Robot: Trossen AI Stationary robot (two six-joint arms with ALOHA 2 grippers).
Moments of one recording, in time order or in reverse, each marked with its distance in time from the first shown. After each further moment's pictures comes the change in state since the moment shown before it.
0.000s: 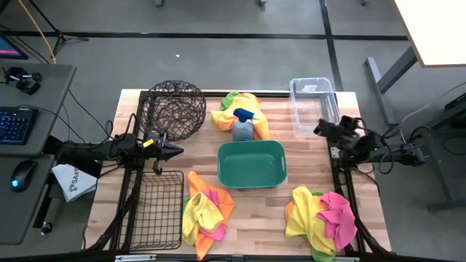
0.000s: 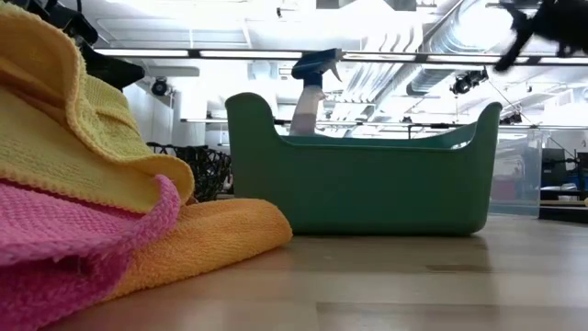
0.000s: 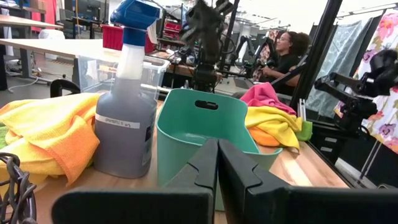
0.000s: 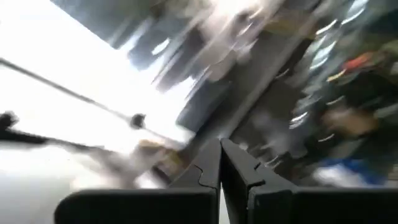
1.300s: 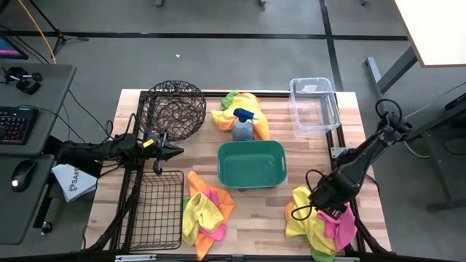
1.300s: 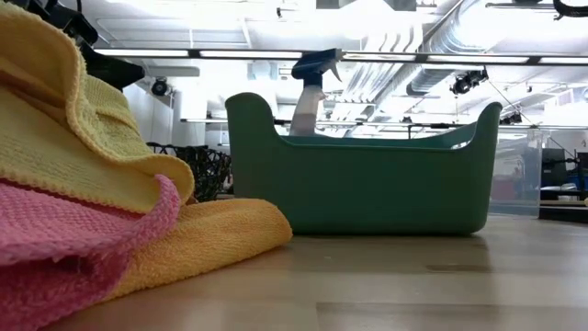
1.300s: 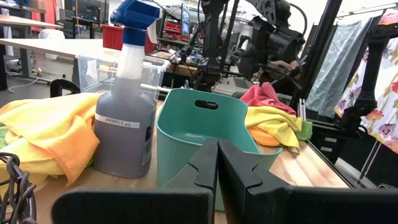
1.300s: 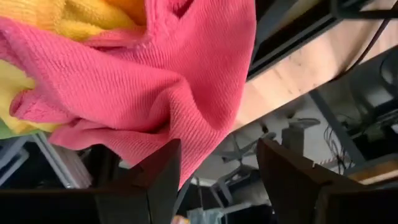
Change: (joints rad) left arm 0.000 0.000 0.000 0.000 0.000 0.000; right arm 0.714 1.234 0.975 -2.244 -0.822 0.551
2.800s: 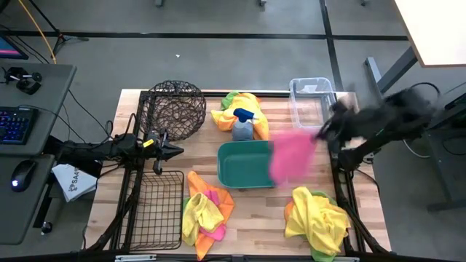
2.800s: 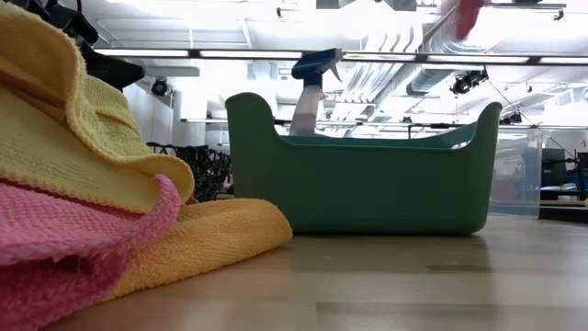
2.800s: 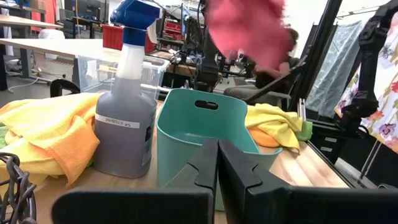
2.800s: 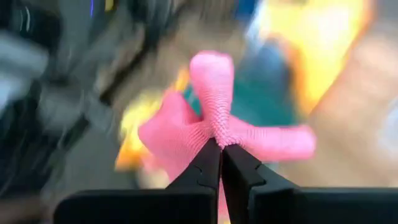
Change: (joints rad) left arm 0.000 0.000 0.000 0.000 0.000 0.000; right arm -0.380 -0.108 0.991 -0.098 0.985 -0.352
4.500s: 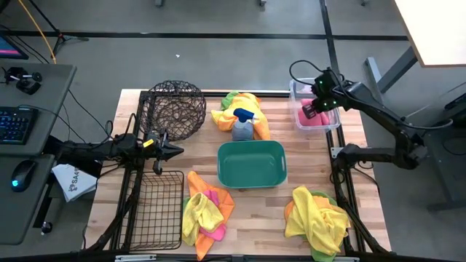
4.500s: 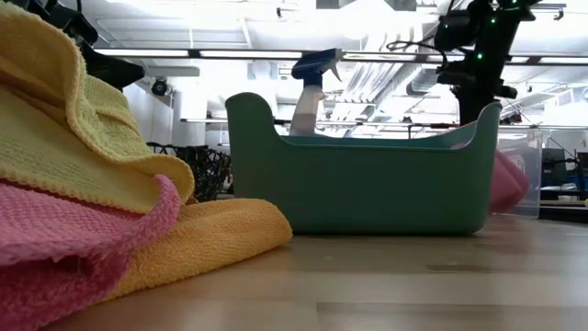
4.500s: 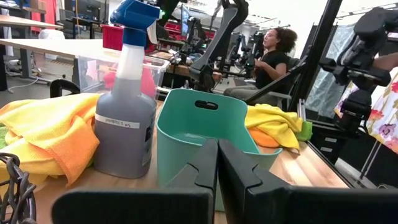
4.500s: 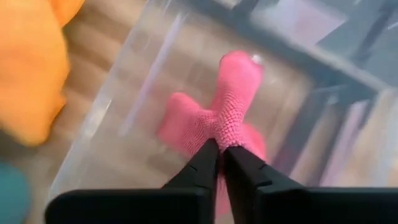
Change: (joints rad) left arm 0.000 0.000 0.000 0.002 0.000 0.000; right arm -1.269 -0.119 -0.973 0.500 -0.334 -0.940
